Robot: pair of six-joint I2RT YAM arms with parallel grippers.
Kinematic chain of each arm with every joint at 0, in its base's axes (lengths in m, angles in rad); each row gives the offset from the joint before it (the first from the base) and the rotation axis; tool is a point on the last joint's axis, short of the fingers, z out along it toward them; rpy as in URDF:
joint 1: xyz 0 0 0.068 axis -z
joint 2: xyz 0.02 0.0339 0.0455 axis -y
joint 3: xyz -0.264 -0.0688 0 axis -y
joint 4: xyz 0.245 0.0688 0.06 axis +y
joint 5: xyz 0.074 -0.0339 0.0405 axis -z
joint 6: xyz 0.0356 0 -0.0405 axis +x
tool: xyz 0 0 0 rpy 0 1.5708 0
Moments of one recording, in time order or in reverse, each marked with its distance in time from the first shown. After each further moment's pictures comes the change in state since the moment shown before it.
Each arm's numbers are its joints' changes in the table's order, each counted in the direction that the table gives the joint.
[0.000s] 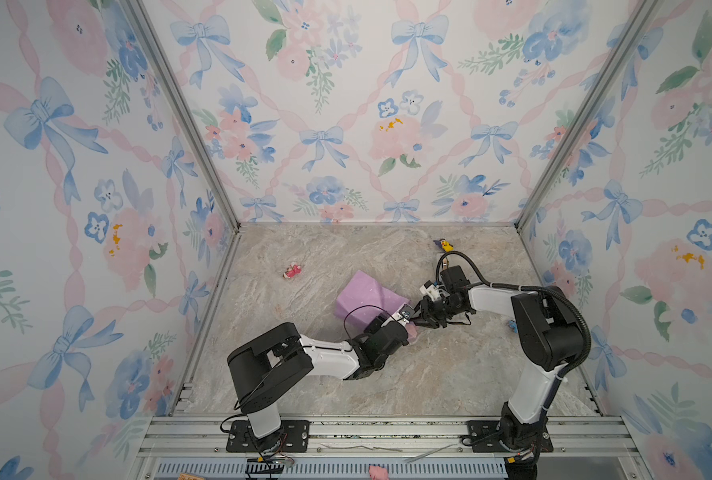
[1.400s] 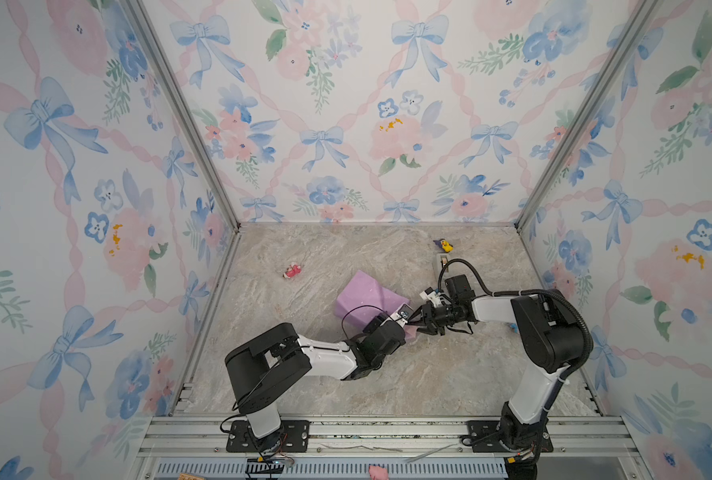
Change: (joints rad) left arm -0.011 0.012 -0.024 -0.040 0.036 0.016; right arm 0.025 0.021 -0.145 -0.255 -0.161 0.144
